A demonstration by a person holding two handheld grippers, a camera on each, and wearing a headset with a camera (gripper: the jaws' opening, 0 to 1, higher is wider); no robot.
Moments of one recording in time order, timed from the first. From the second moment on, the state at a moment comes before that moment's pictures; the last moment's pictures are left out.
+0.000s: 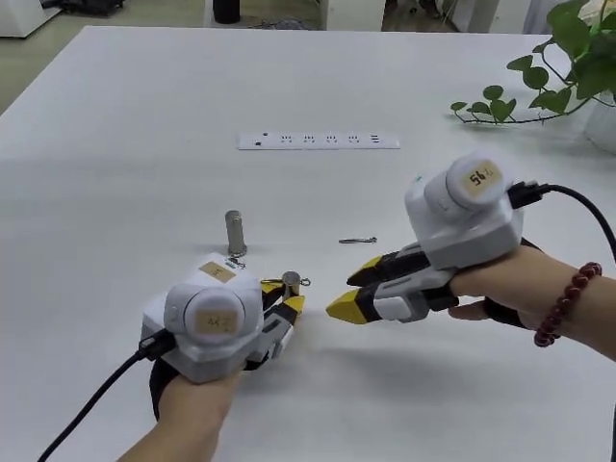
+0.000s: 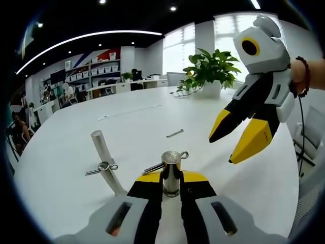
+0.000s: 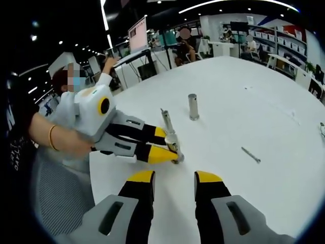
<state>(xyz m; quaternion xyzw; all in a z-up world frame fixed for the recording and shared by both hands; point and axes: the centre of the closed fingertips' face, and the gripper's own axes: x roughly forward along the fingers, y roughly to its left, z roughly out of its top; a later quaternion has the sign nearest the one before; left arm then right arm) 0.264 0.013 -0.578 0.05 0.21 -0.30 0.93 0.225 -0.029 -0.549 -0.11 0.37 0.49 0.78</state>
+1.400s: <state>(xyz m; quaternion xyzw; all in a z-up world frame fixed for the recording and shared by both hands) 0.286 0.013 -0.578 0.04 0.20 -0.28 0.94 0.227 -0.035 -0.555 -0.10 0.37 0.49 0.78</state>
